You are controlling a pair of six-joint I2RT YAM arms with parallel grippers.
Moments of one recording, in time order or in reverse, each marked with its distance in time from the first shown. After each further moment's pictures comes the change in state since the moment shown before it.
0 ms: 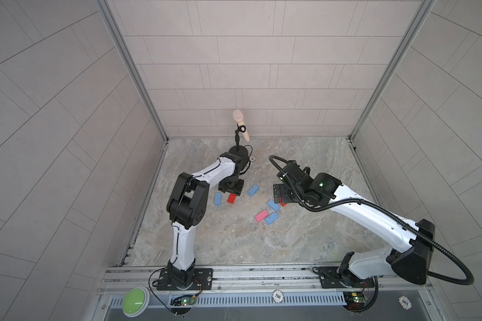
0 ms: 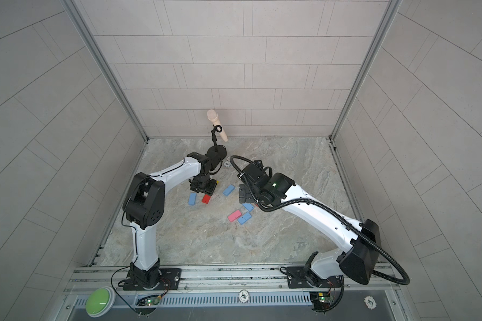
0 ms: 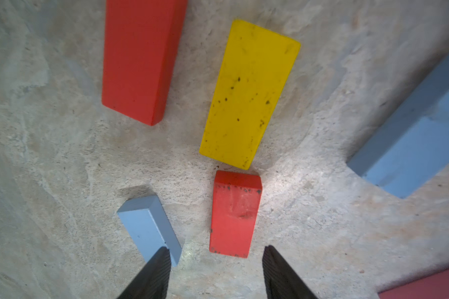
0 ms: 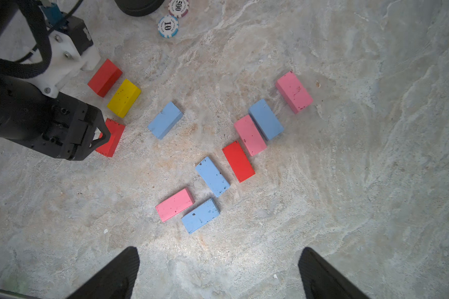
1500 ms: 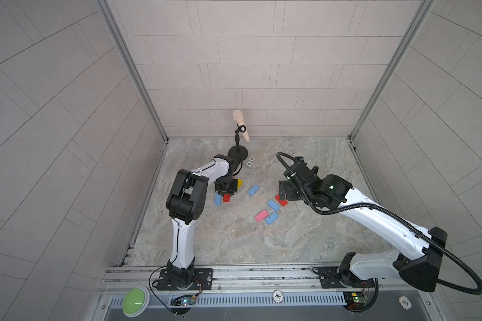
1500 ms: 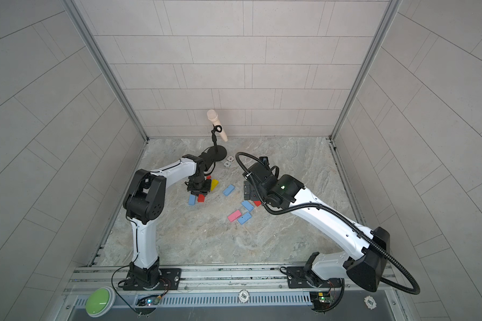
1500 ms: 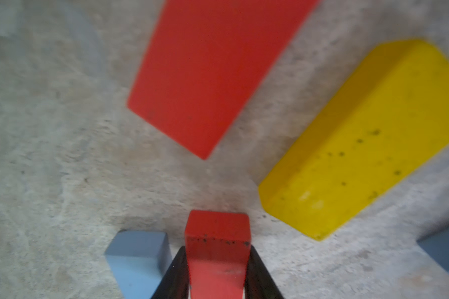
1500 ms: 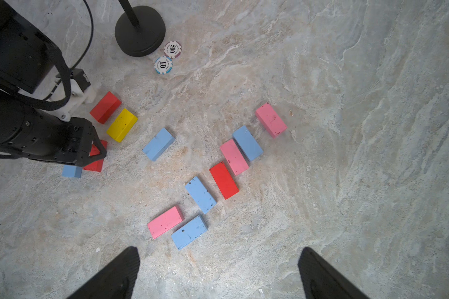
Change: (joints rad) left arm 0.119 0.032 -0.064 0.096 0.068 -0.154; right arm -0.015 -0.071 -0.010 0.019 0.085 -0.041
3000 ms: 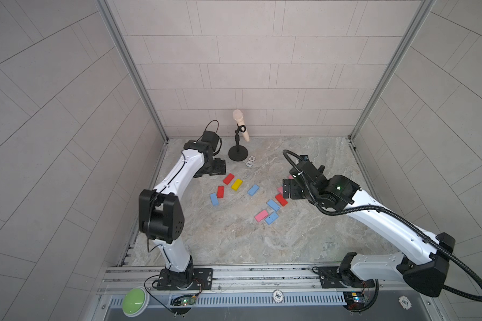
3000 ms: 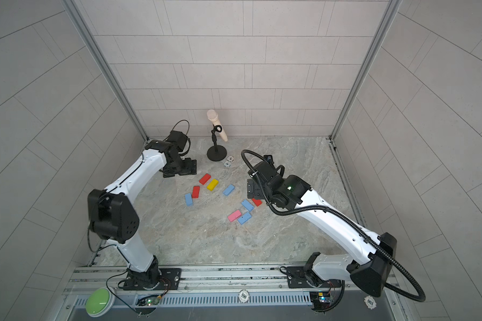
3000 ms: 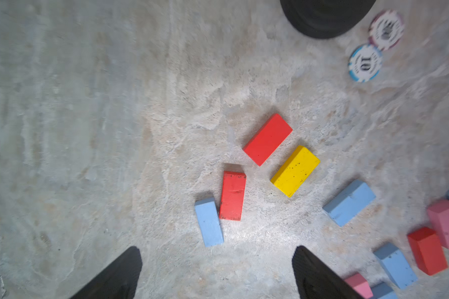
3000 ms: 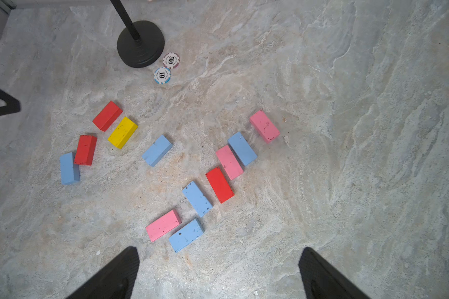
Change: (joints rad) left arm 0.149 -0.378 0.062 -0.091 -0.029 0.036; right arm -0.037 -0.055 -0.012 0.005 -0.007 -0.024
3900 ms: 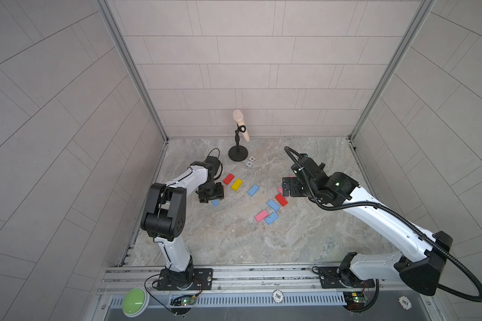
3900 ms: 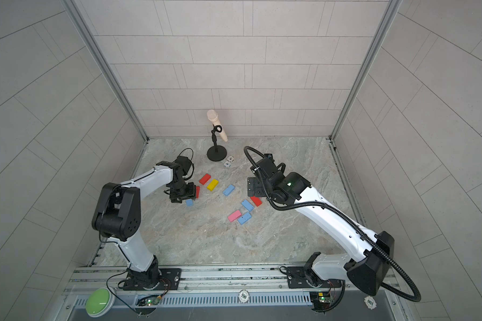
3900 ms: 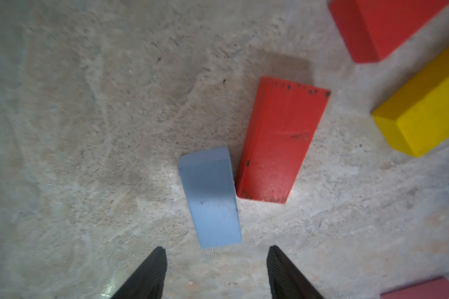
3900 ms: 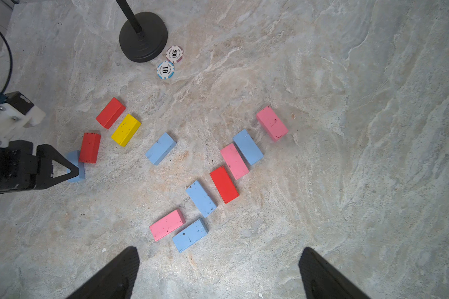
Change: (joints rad) left arm -0.015 0.115 -0.358 0.183 0.121 -0.071; right arm -0.047 0.031 0.000 0.027 -0.084 -0.032
